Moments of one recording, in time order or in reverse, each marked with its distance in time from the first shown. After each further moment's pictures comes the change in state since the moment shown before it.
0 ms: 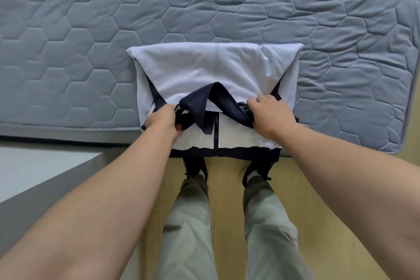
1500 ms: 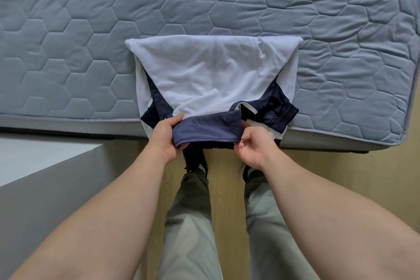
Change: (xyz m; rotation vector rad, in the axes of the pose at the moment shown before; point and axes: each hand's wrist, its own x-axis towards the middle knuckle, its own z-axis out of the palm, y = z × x) left_hand -0.005 -0.061 -0.035 -0.136 -0.455 -0.082; right_hand -0.054 -0.066 0.039 2.414 -0.354 0.875
